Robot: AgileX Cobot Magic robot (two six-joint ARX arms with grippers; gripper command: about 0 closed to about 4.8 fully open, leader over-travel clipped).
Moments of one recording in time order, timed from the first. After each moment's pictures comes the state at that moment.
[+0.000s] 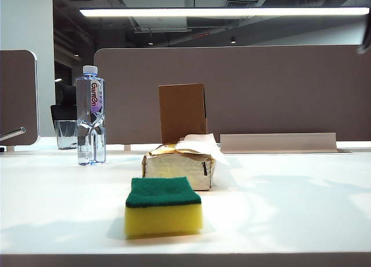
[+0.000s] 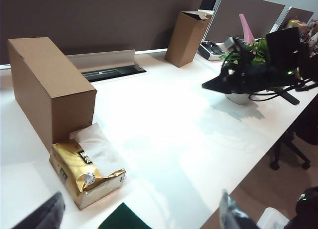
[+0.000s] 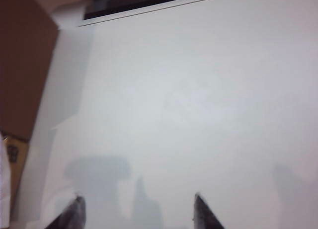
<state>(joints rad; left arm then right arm) -0.03 0.54 1.02 -0.70 0.83 -0.08 -0.06 1.15 1.03 -0.53 -0.18 0.16</state>
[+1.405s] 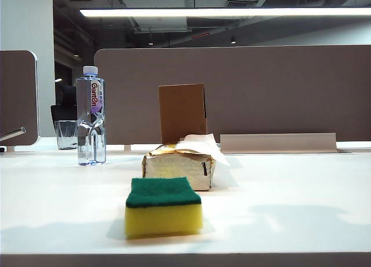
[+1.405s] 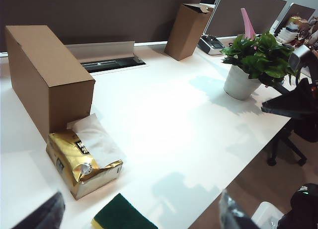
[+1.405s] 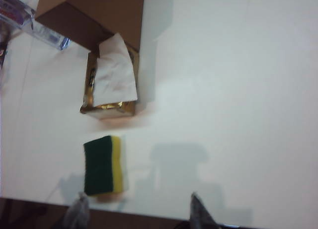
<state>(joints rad) -0.03 0.54 1.02 -0.74 0.83 -0.08 -0.15 0.70 1.05 -1.11 -0.55 0.26</state>
